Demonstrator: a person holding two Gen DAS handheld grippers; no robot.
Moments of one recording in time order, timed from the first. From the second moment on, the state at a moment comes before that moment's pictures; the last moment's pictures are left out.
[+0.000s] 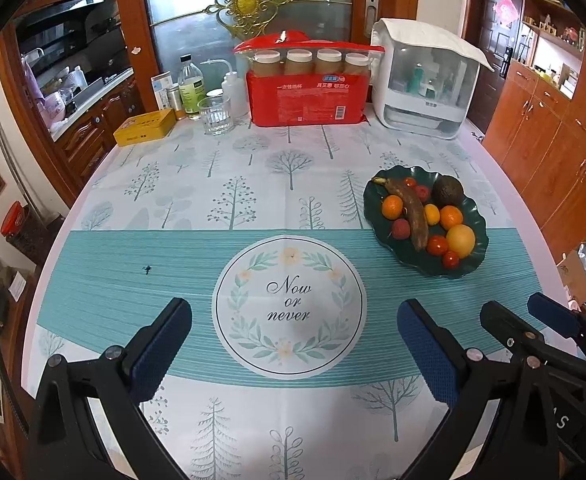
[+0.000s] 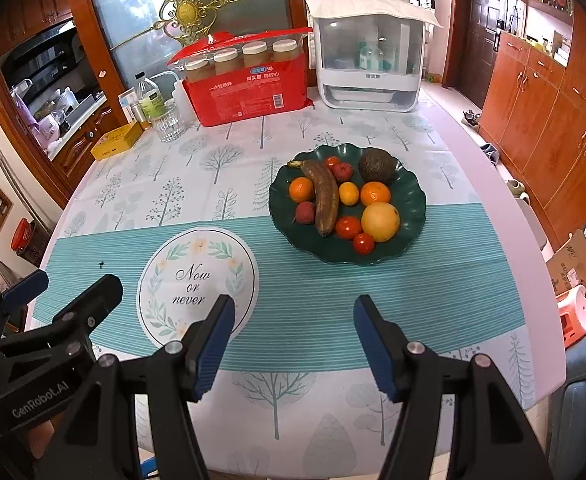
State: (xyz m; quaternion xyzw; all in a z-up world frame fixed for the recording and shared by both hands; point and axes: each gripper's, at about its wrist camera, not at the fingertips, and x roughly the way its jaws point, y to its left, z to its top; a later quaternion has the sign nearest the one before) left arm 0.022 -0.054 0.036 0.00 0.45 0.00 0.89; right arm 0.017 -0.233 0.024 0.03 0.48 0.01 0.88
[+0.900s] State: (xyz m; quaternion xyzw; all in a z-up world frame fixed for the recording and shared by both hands) left arm 0.017 -0.037 0.024 0.00 0.47 0.01 0.88; right arm 0.011 -0.222 0.015 0.03 0.48 0.00 0.87
